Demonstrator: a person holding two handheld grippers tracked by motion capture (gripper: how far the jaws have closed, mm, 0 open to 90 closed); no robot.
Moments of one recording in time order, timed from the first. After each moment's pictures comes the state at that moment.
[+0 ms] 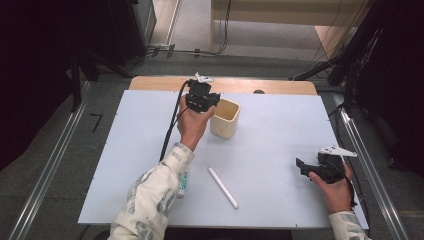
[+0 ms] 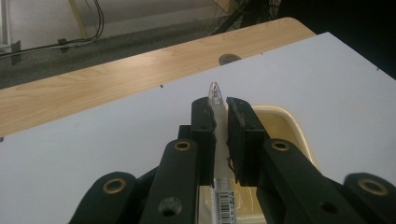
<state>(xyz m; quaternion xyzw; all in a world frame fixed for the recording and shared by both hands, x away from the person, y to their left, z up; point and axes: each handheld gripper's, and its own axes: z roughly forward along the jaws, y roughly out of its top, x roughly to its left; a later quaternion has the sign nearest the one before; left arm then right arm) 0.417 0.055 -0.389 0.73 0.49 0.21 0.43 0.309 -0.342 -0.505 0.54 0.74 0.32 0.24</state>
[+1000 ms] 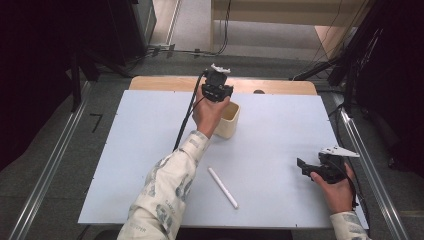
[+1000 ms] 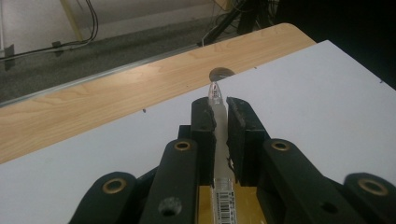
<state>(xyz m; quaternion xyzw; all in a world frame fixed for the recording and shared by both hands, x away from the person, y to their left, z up) 0.451 0.019 -0.382 0.74 0.48 0.21 0.42 0.308 -0.345 -0.504 0.54 0.74 0.33 0.23</state>
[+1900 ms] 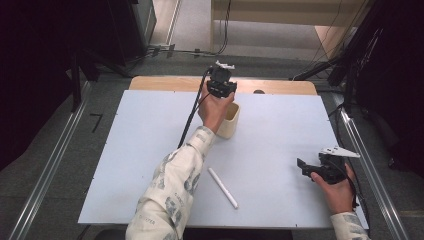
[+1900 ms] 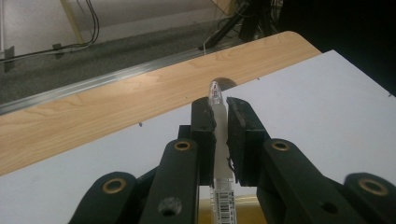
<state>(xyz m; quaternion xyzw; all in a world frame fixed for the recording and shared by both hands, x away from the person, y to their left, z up) 0.469 0.006 -0.385 0.73 0.49 0.21 0.42 0.308 -0.346 -0.504 0.54 0.74 0.33 0.23</state>
